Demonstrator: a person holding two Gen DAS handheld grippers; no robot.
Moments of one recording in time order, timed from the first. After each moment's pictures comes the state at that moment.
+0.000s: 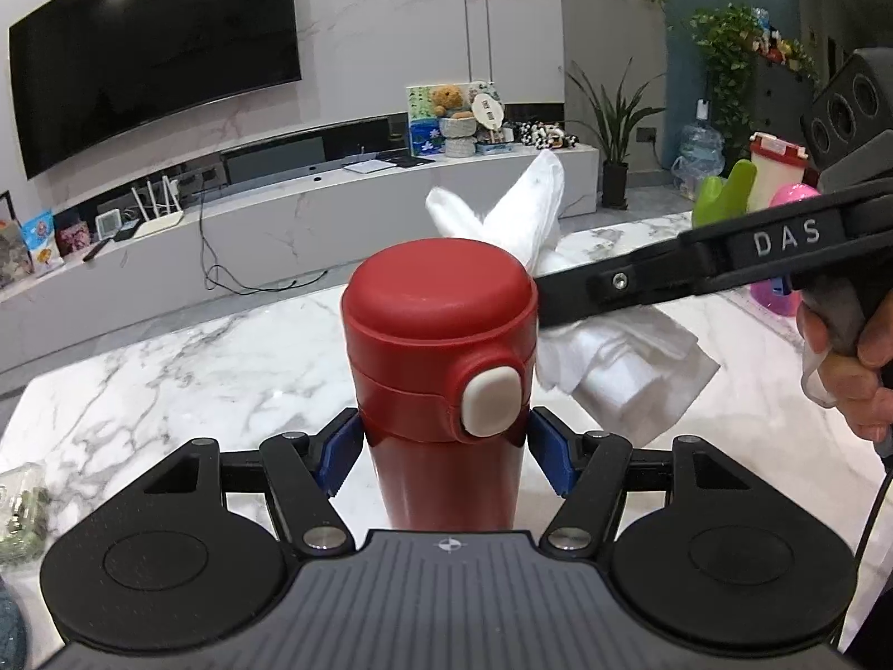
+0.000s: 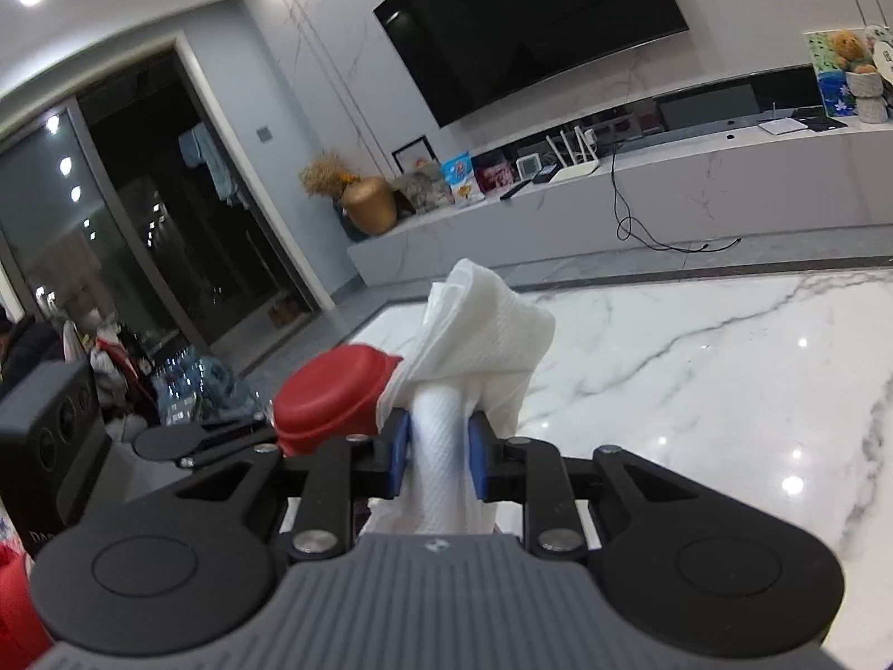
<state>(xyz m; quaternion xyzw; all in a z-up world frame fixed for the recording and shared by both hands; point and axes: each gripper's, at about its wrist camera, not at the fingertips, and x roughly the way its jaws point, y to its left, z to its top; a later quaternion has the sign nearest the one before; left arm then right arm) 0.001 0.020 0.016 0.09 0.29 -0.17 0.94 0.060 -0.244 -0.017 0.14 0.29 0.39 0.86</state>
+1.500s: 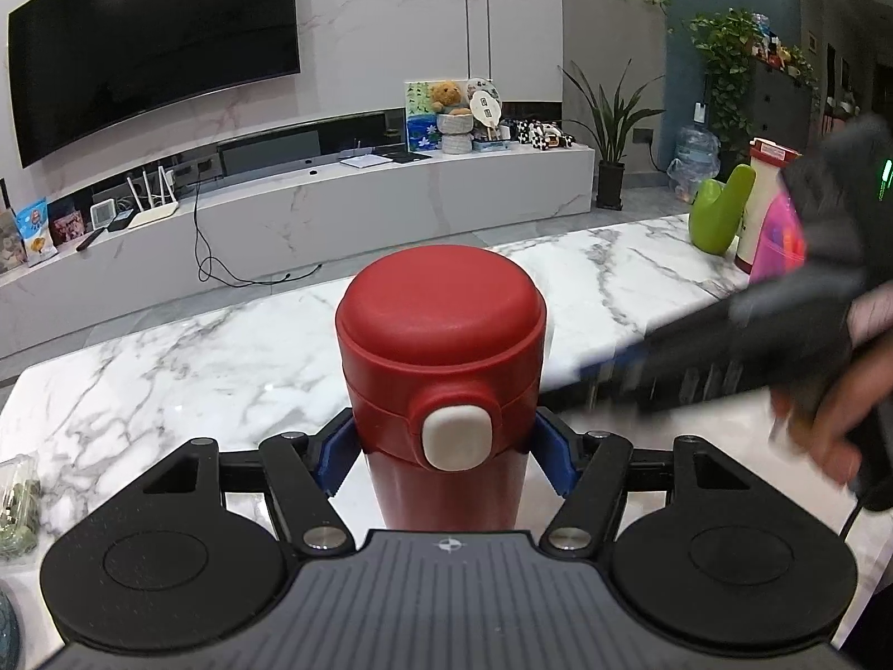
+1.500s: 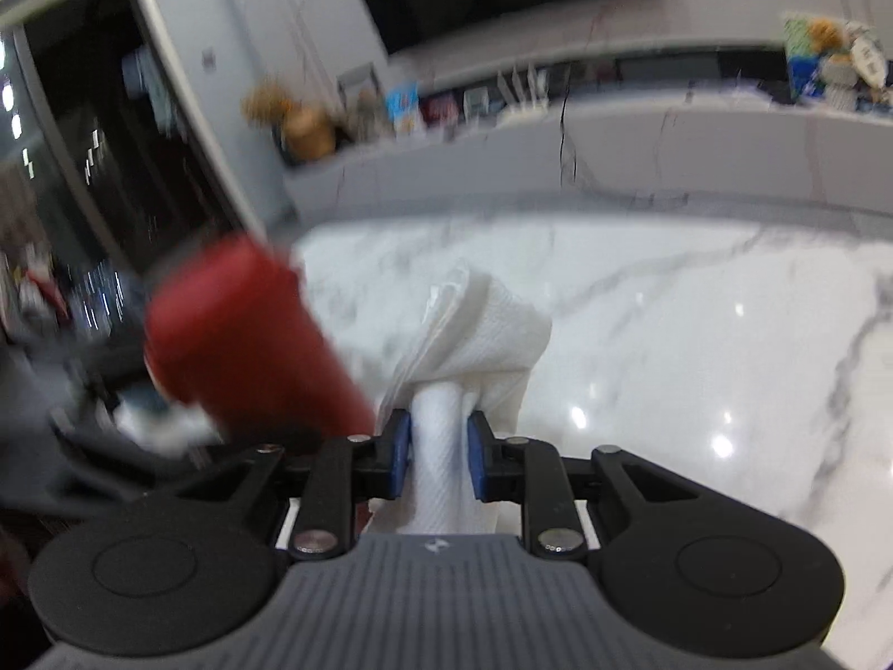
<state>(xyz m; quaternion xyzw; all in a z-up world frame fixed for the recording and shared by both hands) 0.003 0.027 0.018 0.08 0.30 -0.18 0.93 0.073 -0.237 -0.036 0.10 0.32 0.34 0.88</state>
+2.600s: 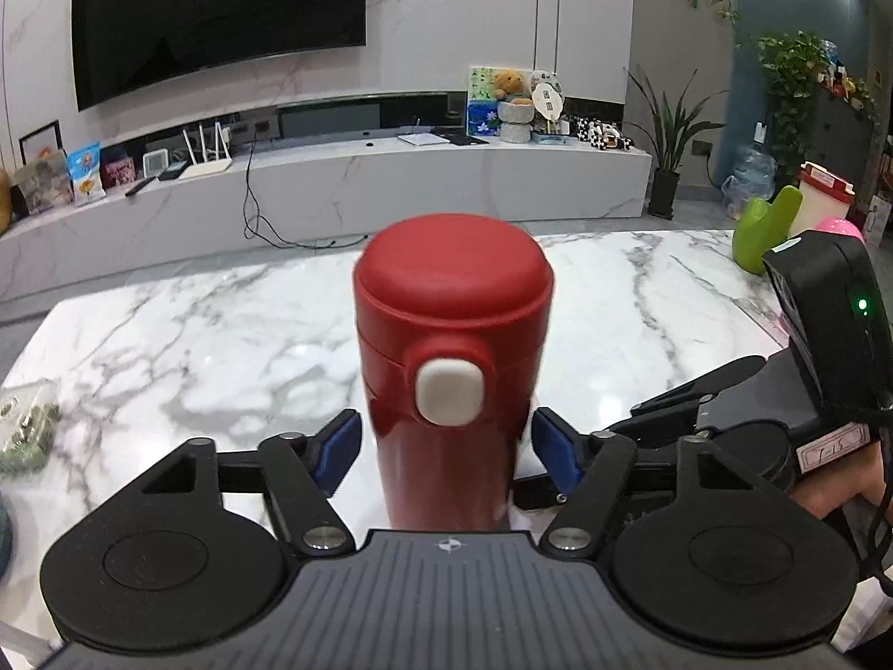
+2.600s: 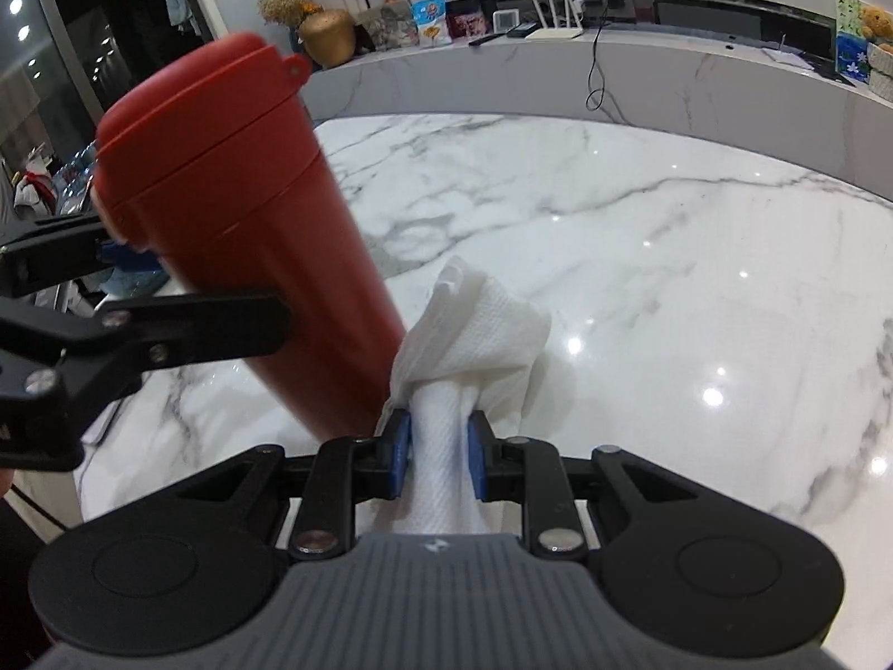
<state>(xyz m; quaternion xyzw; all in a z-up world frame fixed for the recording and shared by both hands) -0.006 0.024 0.017 0.03 0.32 -0.12 0.94 0.079 -0.197 -0.084 -0.01 0.42 0.36 0.83</state>
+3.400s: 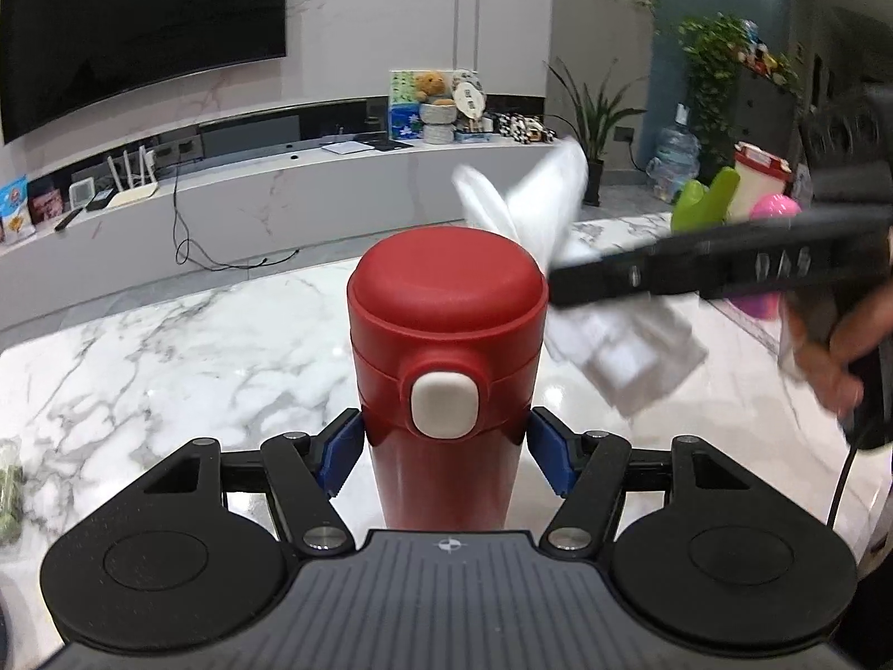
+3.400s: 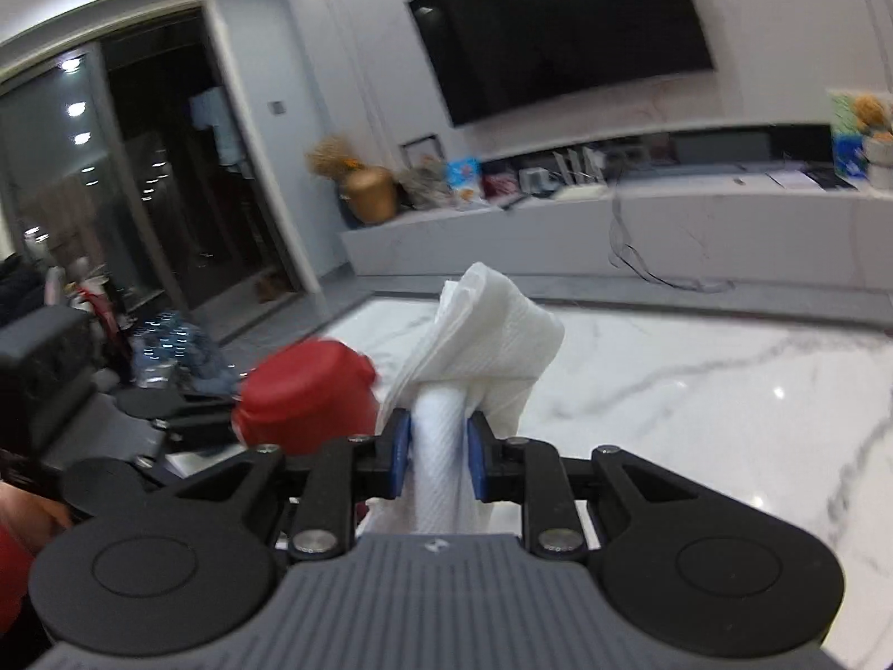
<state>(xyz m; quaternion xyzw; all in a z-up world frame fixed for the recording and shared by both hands) 0.003 0.044 0.015 0.07 0.31 -0.21 0.92 0.071 -0.244 -0.009 0.07 0.25 0.41 0.87</state>
